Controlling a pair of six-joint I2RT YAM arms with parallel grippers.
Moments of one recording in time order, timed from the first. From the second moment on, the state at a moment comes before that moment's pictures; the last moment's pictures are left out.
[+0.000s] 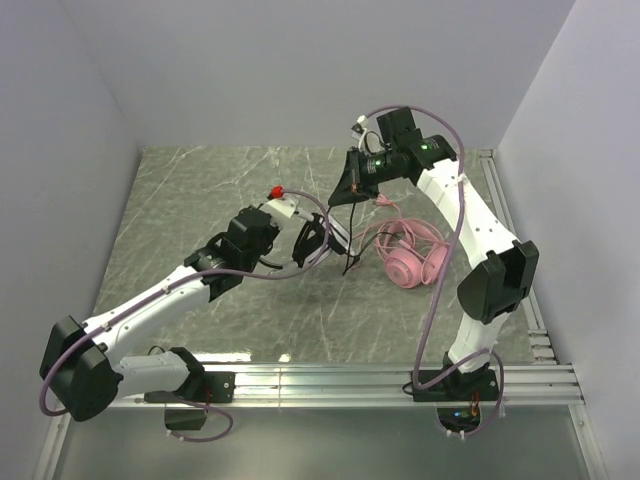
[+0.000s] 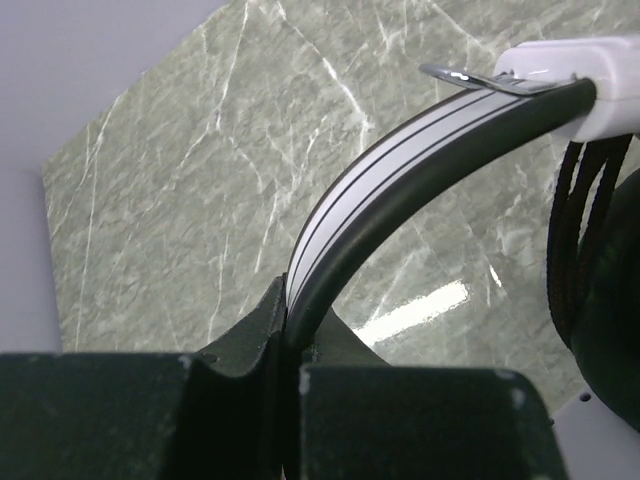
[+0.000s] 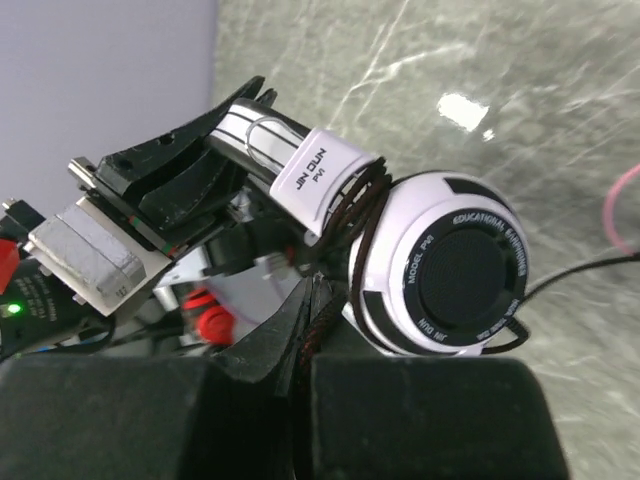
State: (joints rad) left arm -0.71 1.17 0.87 -0.16 -0.48 0.25; right arm 0.40 1.79 1.85 -0.93 -0.74 0.51
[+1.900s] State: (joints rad) left arm -0.39 1.20 0.88 -0.16 0.53 -0.08; right arm 0.21 1.85 1.14 1.10 -1.41 1.76
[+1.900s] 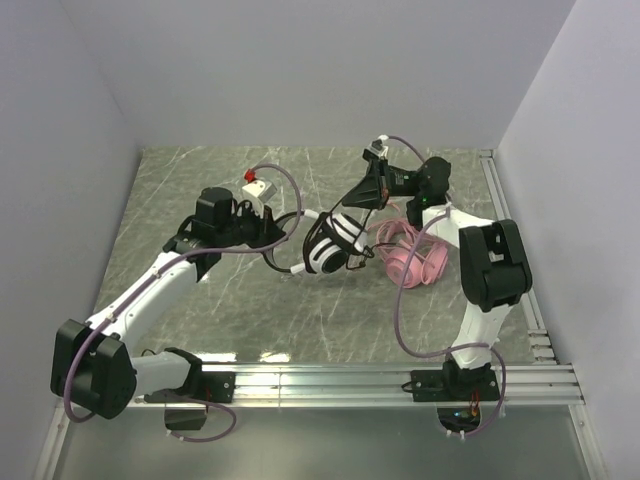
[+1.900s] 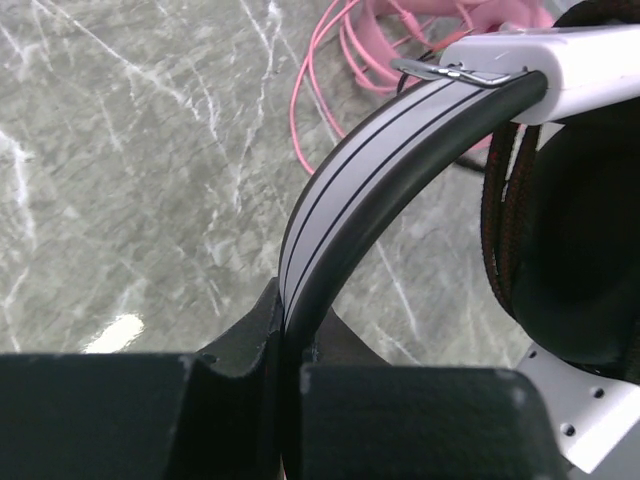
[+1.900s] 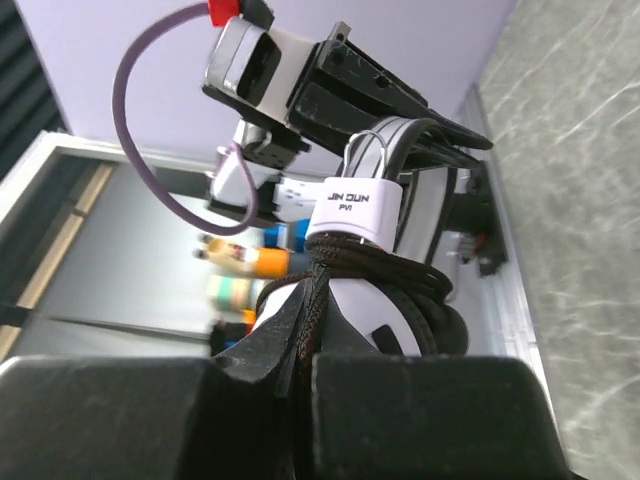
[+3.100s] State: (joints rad) left arm -0.28 1.29 0.95 -0.17 0.56 -0.36; right arm 0.19 1.52 1.08 0.14 -1.04 0.66
